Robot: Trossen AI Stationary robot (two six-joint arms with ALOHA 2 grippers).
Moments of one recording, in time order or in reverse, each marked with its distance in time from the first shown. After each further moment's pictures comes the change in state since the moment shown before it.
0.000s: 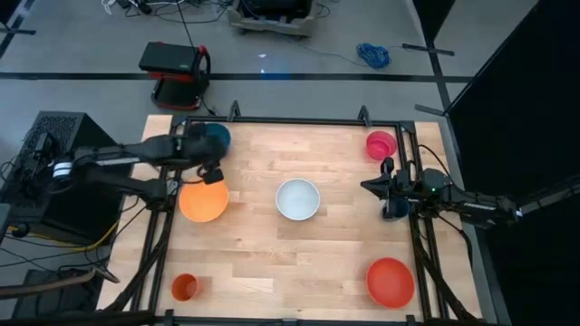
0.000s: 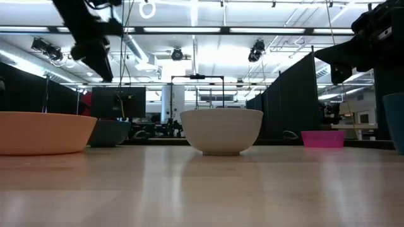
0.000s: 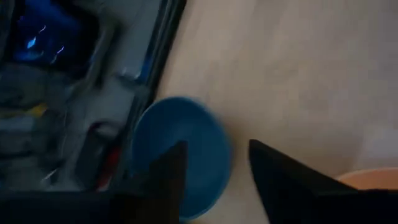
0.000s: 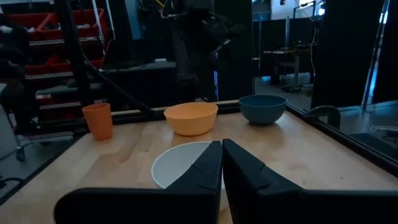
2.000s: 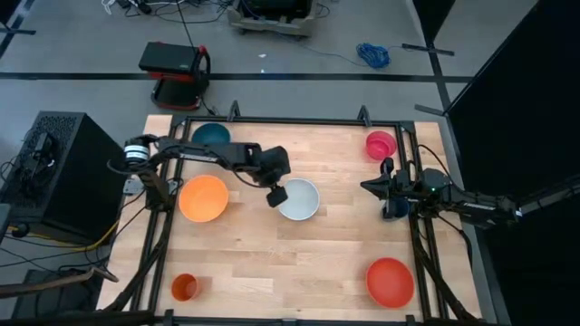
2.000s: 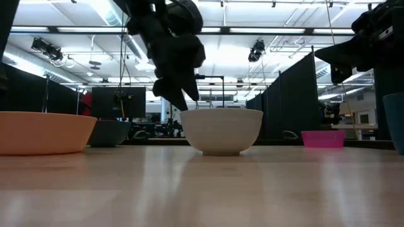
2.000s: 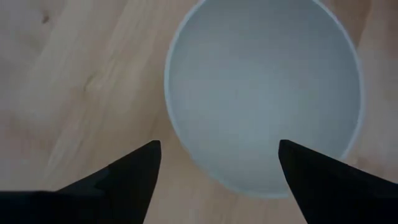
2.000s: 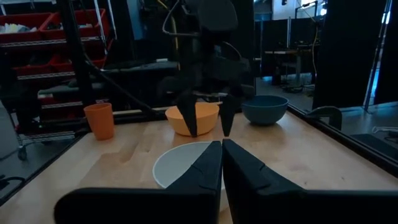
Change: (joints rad) left arm -0.123 0.728 0.335 0.378 0.646 -0.373; right arm 0.000 0.000 0.003 -0.001 -0.005 -0.004
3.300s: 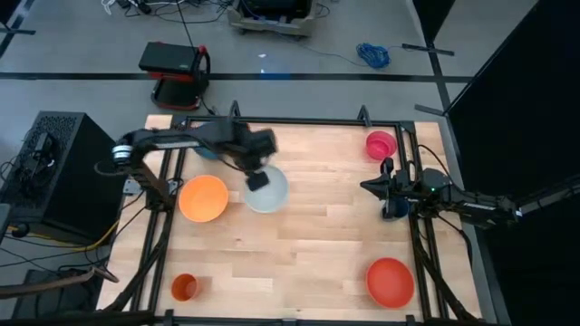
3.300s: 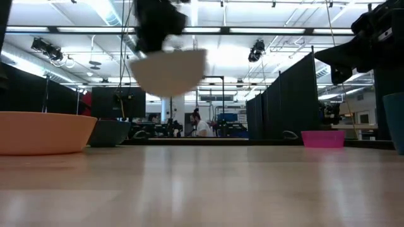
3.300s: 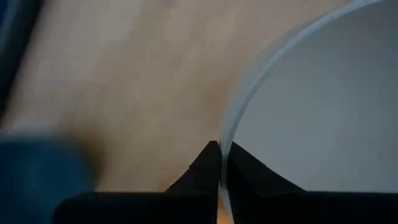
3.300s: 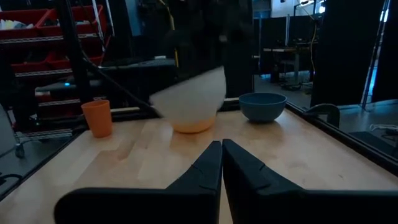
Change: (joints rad) left arm 0.017 -0.126 0.382 -0.766 -0.244 0.006; right arm 0.000 0.000 0.000 -0.016 0.006 -0.004
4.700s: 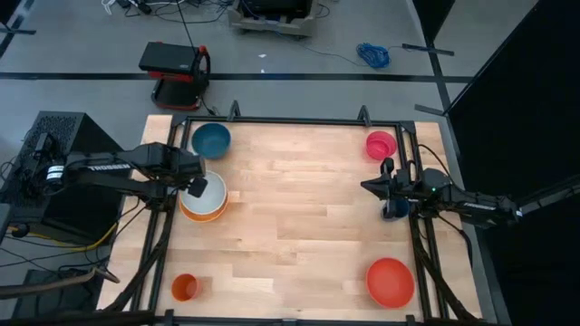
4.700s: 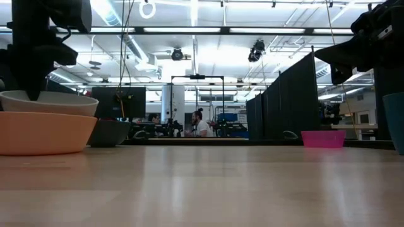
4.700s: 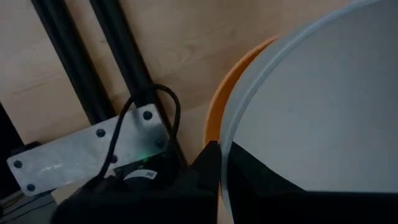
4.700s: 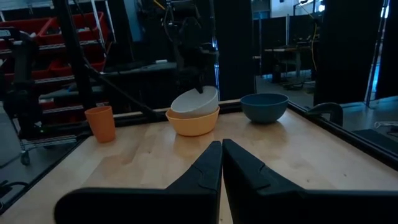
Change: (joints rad) left arm 0.001 -0.722 -0.834 -0.111 -0.037 -0.699; right arm 0.000 0.000 0.000 0.016 -0.003 0.033
